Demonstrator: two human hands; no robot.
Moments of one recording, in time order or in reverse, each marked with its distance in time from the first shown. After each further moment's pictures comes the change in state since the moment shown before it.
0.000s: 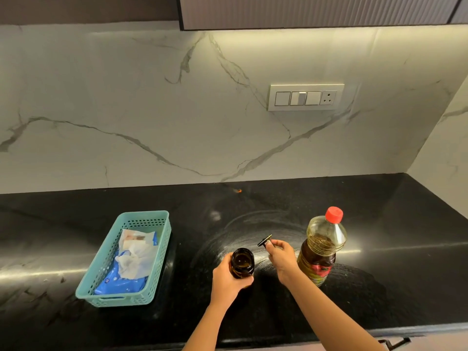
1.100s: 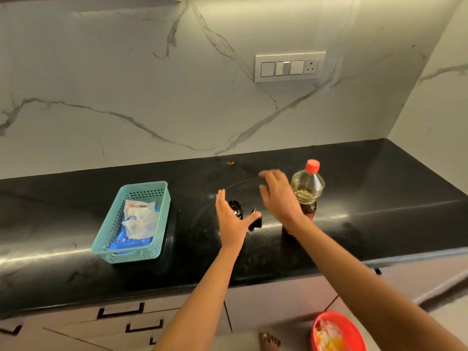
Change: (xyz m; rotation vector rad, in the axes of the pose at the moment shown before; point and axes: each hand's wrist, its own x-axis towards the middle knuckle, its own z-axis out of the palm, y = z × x) left_hand -0.039 0.072 0.005 -0.071 0.244 0.174; right_hand -0.097 -0.063 -0.026 -0.993 0.064 -1.069
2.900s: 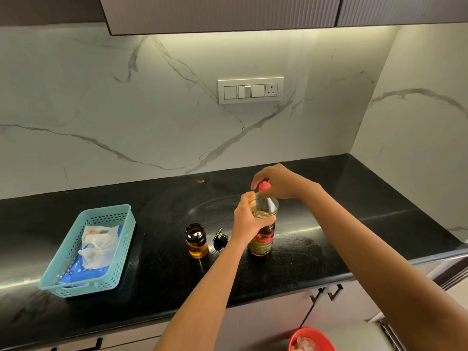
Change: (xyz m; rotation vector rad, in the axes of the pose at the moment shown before) left_hand 0.019 0.092 0.104 -0.065 -0.326 0.107; right_hand 0.063 0.055 -0.137 -0.149 -0.514 -0.053
